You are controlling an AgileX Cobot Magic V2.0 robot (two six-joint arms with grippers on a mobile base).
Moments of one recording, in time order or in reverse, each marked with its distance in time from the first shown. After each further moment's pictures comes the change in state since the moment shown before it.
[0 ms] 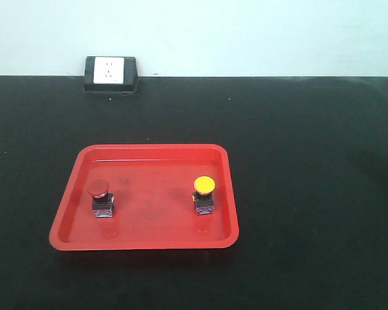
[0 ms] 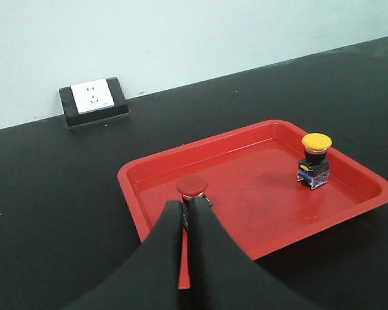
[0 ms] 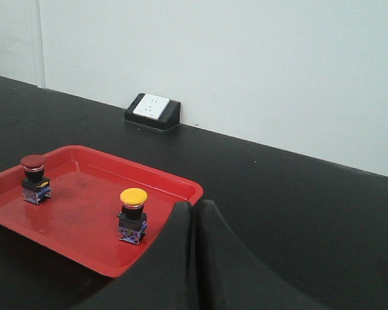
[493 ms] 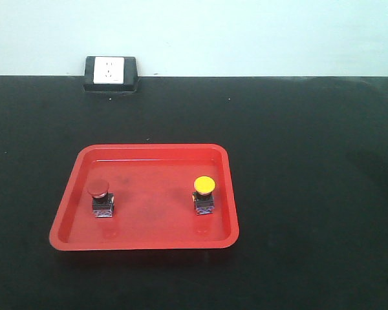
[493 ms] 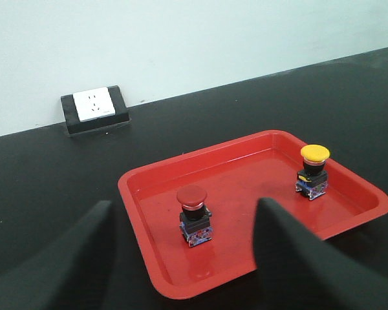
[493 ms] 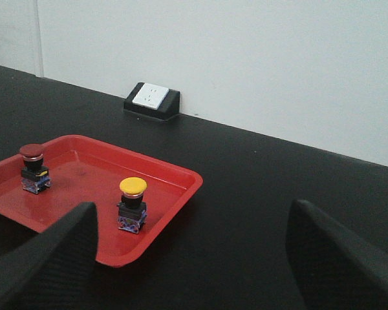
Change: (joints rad) left arm 0.000 0.000 -0.021 0.000 0.001 -0.011; right arm 0.000 0.000 0.000 0.000 0.020 0.000
